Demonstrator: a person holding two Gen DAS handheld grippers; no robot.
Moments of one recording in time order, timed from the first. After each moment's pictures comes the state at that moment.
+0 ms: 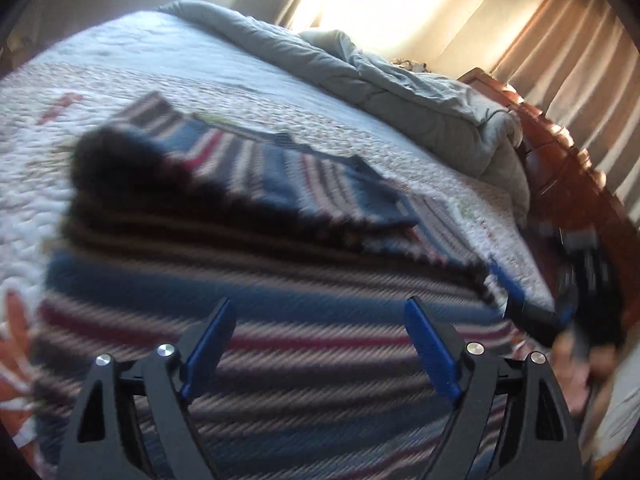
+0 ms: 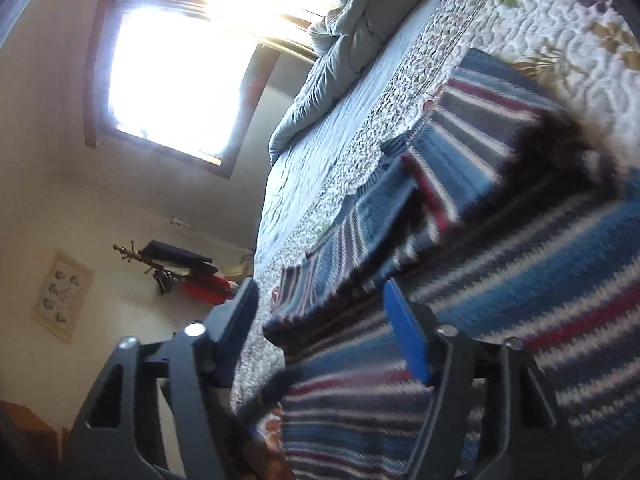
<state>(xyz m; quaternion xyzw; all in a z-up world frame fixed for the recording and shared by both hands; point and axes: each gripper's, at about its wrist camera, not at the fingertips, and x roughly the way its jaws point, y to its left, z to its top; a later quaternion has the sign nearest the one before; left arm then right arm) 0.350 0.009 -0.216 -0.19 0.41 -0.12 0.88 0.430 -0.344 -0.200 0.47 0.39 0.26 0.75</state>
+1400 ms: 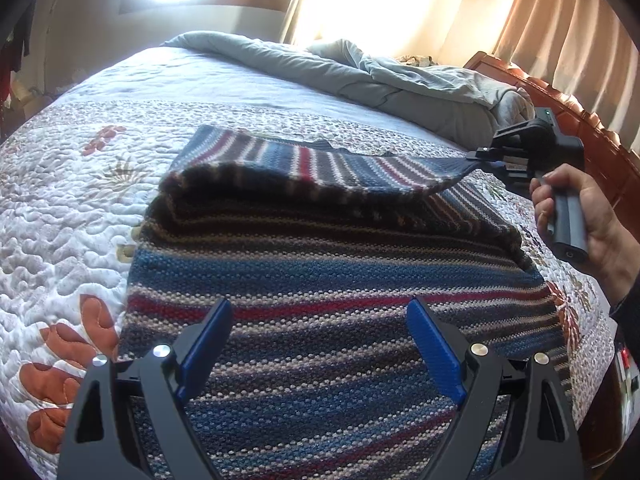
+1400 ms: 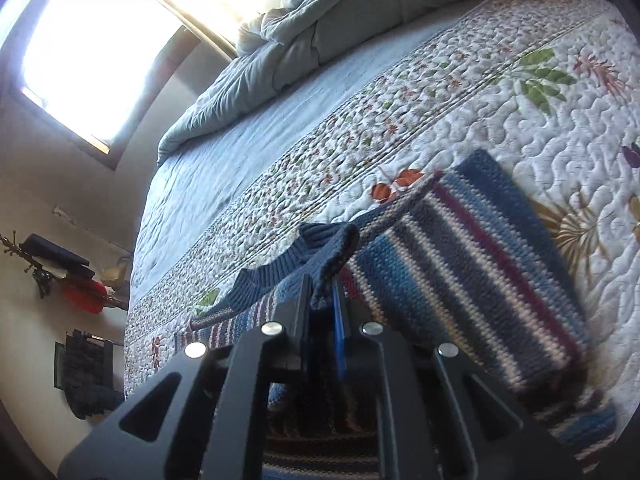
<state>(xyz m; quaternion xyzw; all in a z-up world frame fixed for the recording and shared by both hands) 0.317 0.033 -0.210 -0.12 0.40 -0.09 0.91 0.559 -0.329 -0.182 0.30 0.46 0.06 0.83</state>
